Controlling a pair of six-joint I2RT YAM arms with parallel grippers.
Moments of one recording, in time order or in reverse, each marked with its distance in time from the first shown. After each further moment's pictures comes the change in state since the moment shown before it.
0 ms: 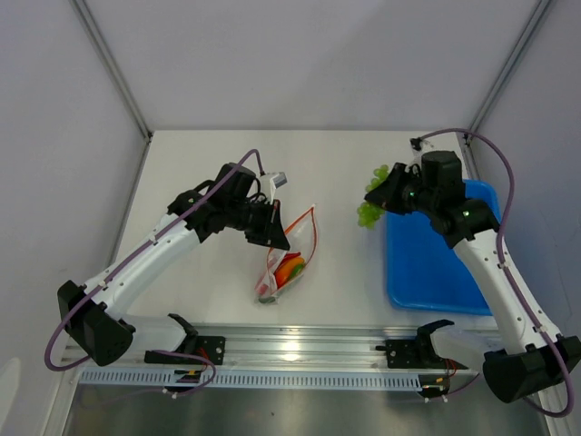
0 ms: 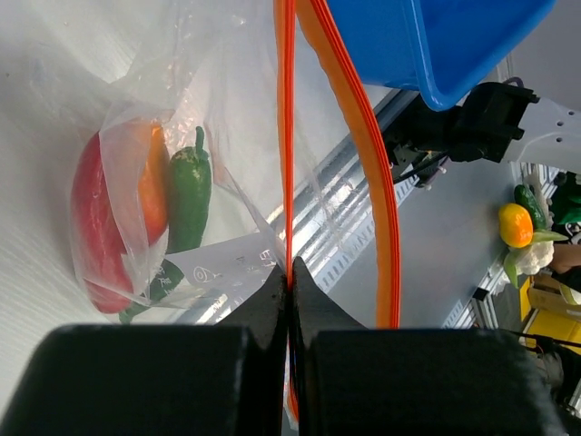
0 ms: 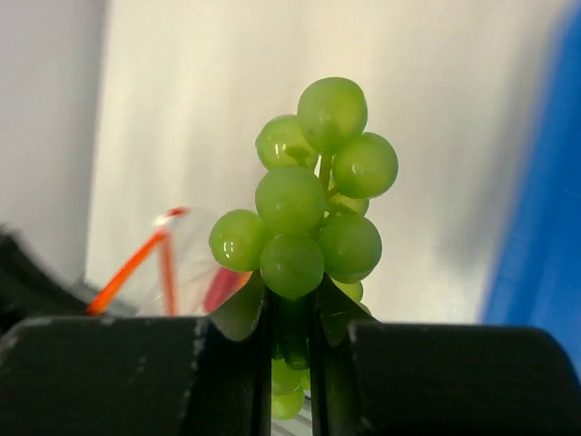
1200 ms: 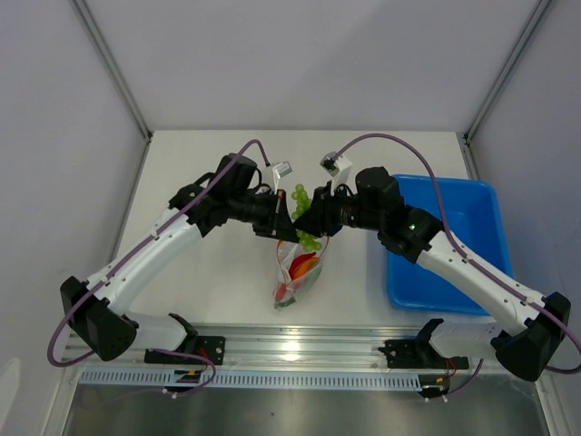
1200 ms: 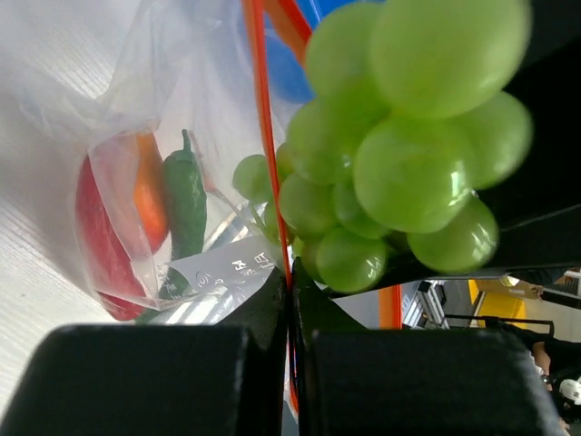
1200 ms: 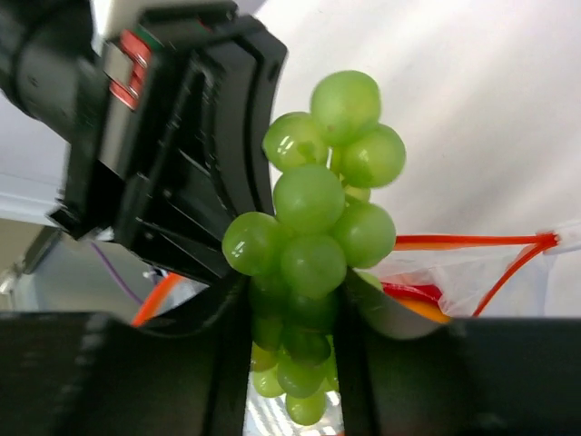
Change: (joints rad) left arm 0.000 0.035 0.063 0.067 0.127 -0.083; right arm 0.502 0.105 -0.042 0.373 -0.126 -0.141
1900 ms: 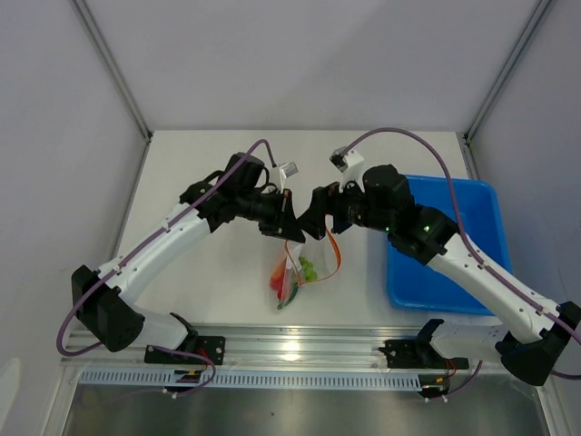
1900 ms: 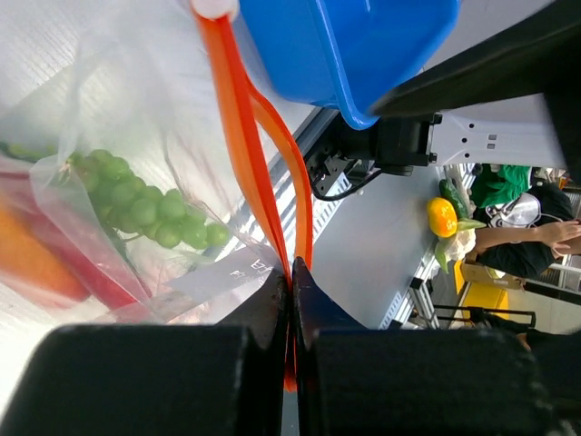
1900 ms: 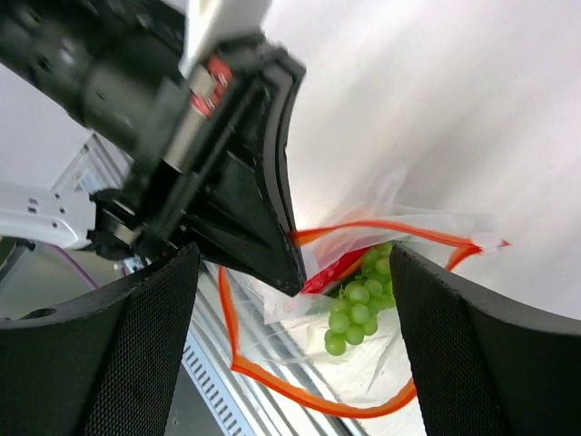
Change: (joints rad) left arm 0.000 0.061 0.000 0.037 0.028 -0.021; right arm 0.028 -0.047 0.048 -0.135 0.152 -0.031
